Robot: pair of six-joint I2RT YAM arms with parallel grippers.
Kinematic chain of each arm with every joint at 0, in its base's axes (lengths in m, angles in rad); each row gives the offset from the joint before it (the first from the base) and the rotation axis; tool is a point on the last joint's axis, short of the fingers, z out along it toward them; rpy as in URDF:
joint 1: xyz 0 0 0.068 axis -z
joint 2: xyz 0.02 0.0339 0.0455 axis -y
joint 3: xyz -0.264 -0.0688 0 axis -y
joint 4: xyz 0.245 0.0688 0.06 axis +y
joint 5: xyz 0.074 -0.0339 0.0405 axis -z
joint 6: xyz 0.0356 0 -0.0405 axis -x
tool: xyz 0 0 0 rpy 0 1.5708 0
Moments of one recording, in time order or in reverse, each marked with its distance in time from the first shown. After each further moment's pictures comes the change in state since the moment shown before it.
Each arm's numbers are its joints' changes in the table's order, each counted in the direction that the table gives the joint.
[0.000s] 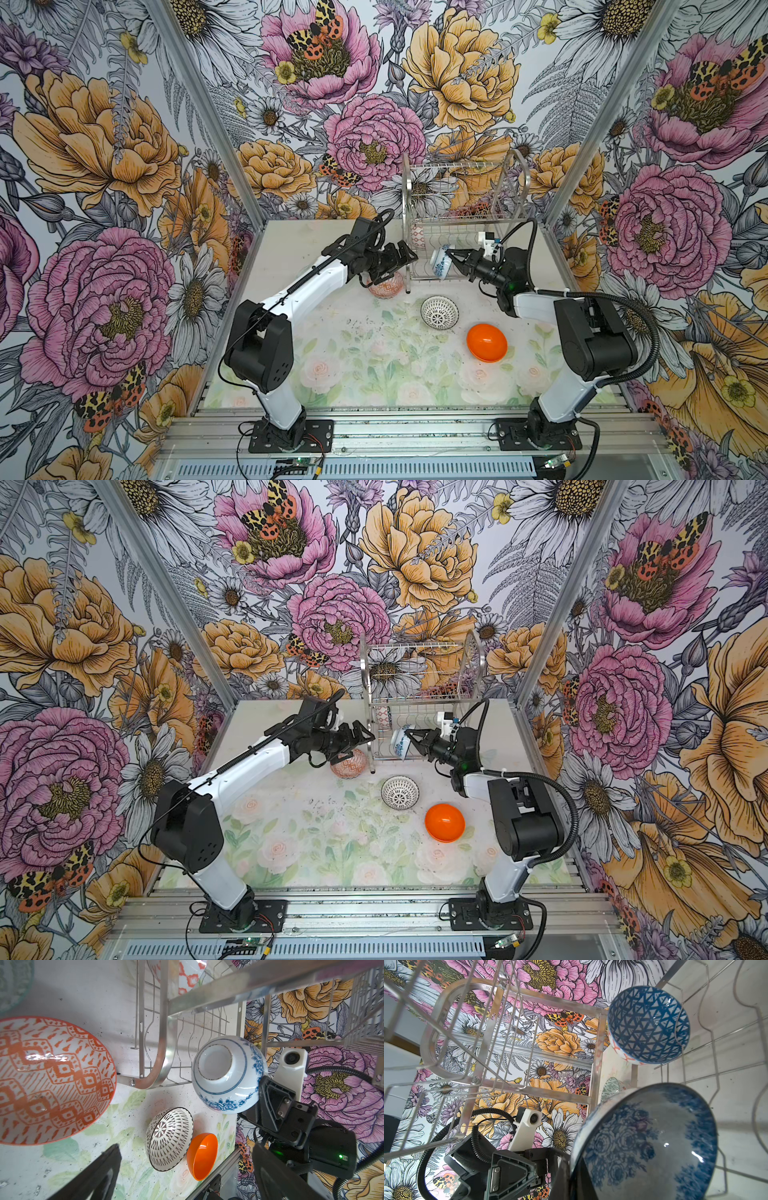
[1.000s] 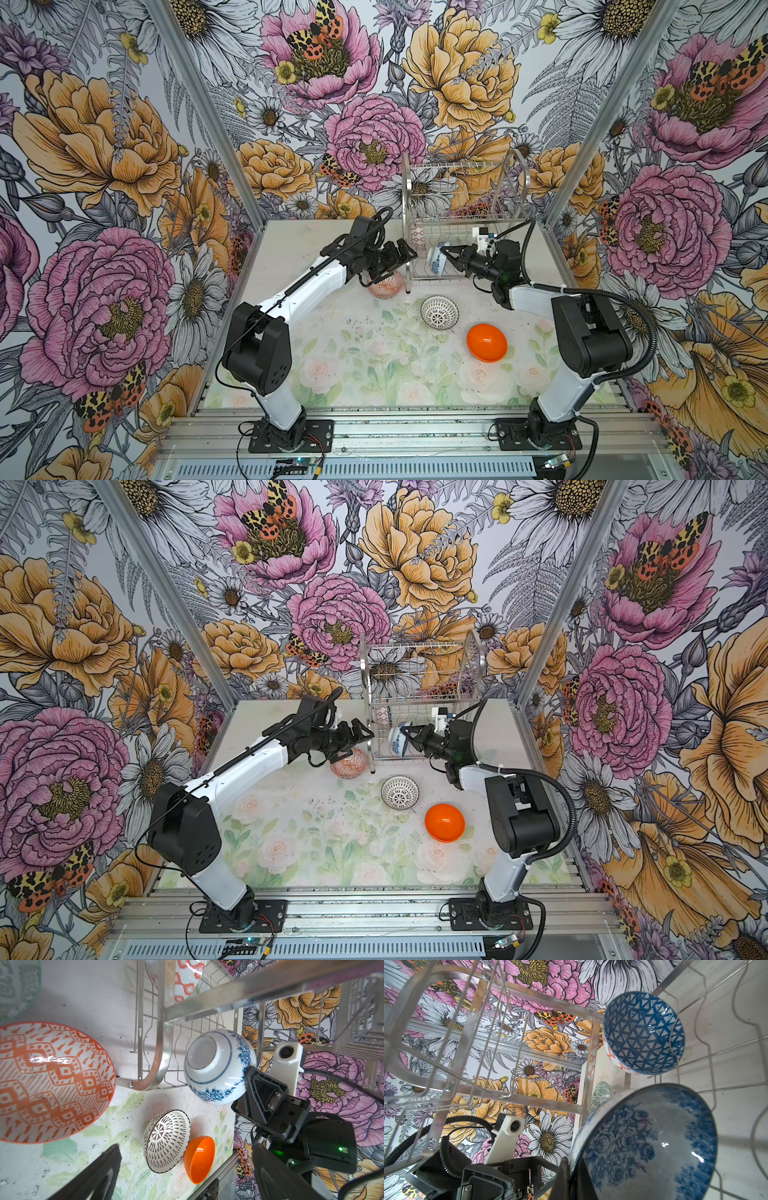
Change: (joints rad) left arm 0.006 0.018 0.000 -0.006 -0.027 0.023; right arm -0.030 -0.034 0.091 0.147 0.041 0.114
